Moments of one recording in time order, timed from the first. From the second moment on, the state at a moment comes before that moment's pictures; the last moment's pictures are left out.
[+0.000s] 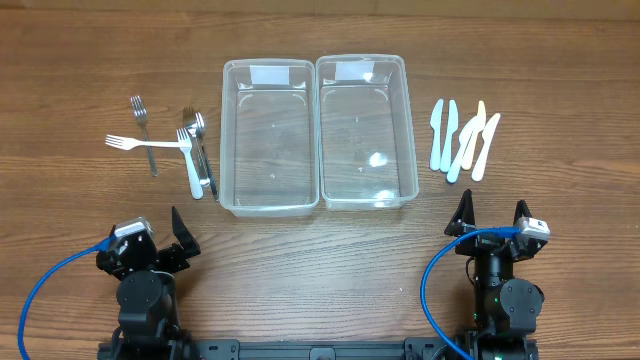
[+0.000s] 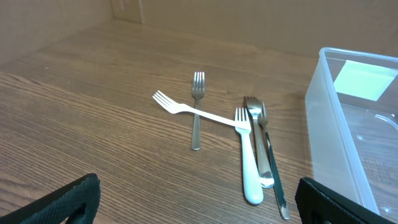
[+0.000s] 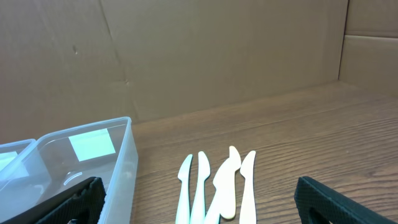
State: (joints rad) left arm -0.04 0.01 0.13 -0.41 -0.36 -0.19; right arm -0.03 0.01 0.02 -0.02 0.10 0.17
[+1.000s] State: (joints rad) left arm -0.04 0.01 0.13 -0.40 -0.36 -0.19; right arm -0.03 0.01 0.02 -0.02 0.10 0.17
